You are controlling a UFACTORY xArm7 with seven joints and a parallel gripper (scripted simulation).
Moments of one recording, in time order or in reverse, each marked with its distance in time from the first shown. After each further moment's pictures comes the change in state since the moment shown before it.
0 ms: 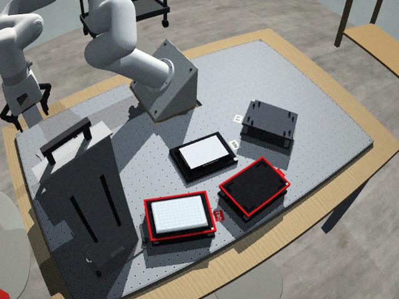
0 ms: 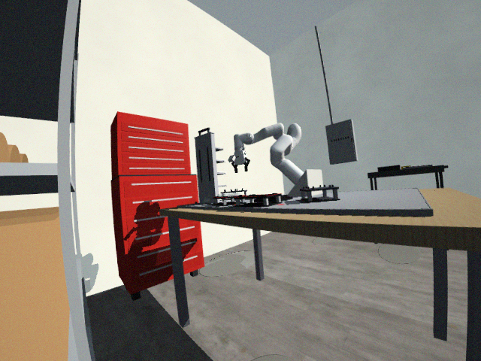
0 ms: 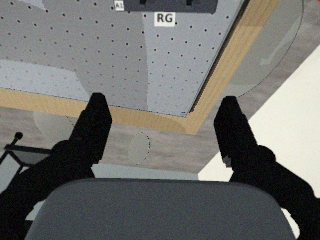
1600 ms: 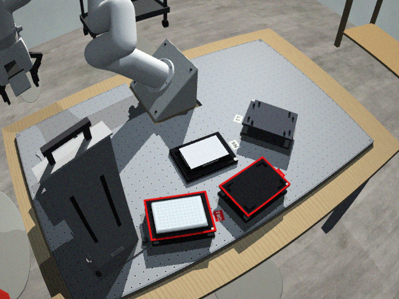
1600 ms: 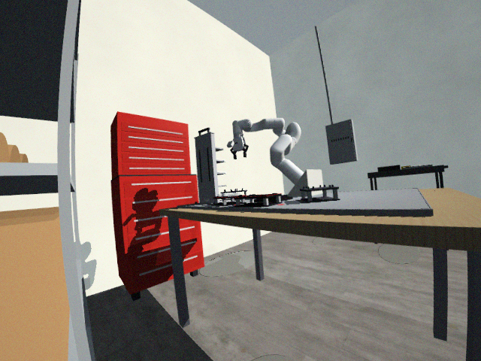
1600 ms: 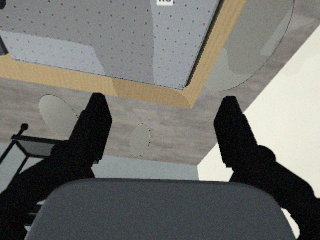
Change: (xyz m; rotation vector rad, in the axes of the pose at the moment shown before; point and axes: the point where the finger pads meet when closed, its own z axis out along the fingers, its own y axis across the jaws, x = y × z) arm 0.001 0.000 -0.108 -0.001 -0.010 0.001
